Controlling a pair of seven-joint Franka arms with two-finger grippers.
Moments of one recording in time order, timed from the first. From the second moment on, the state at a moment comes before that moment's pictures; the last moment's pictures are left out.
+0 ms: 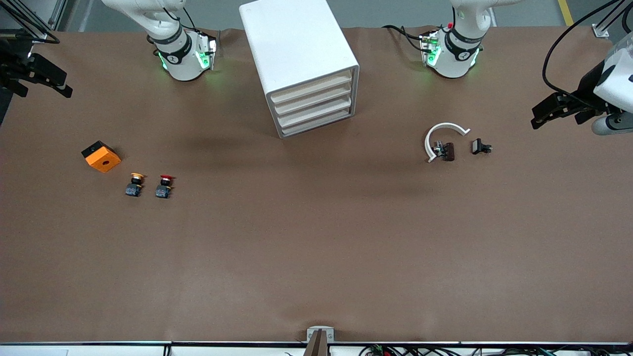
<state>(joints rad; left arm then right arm) 0.13 -0.07 -0.19 -1.65 0.00 1.57 -0.16 -0.05 -0.18 0.01 -1.65 0.02 1.44 0.00</state>
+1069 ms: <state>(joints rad) -0.02 0.13 -0.22 -1.58 0.00 1.56 -0.35 -0.05 -0.18 0.01 -1.65 0.02 1.44 0.00</state>
